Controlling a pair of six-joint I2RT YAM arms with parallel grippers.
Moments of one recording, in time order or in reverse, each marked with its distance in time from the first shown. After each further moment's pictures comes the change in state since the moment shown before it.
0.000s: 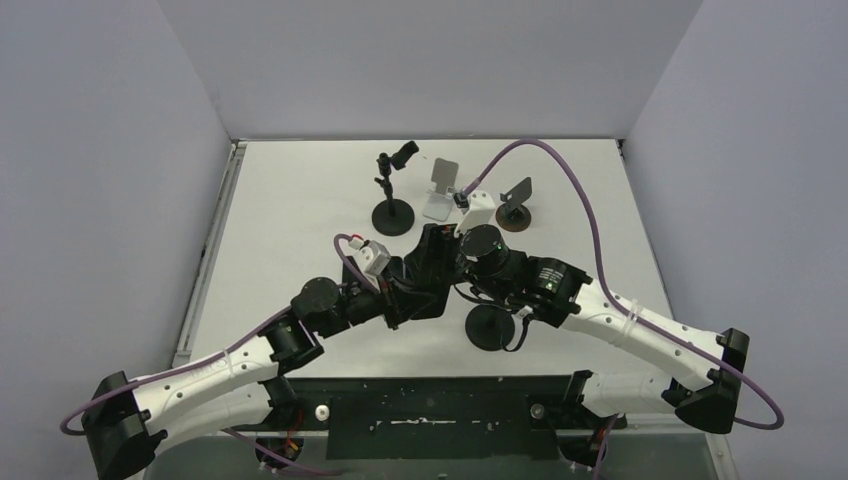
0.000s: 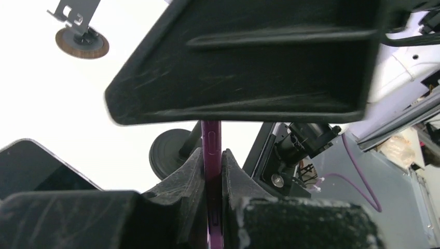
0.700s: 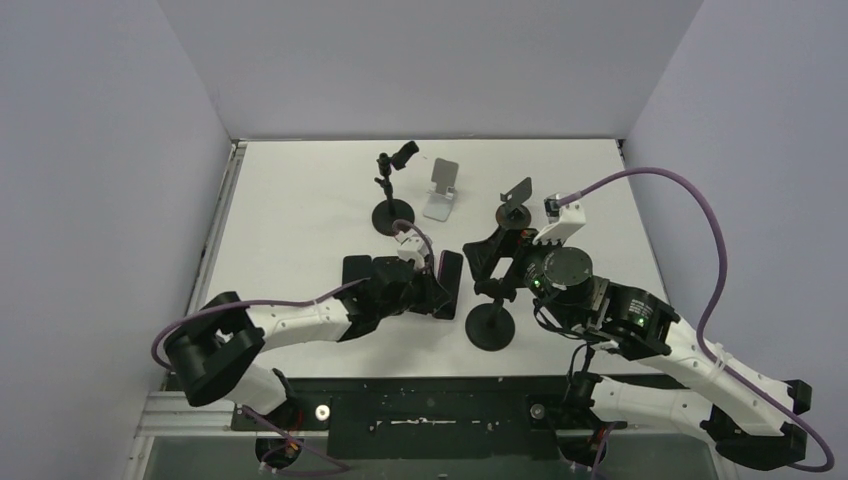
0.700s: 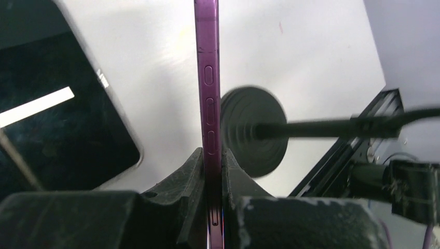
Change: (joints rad) left arm 0.014 0.536 0.090 -0.036 -0.192 -0.277; right arm 0.003 -0.329 -0.056 -0.140 0.247 0.008
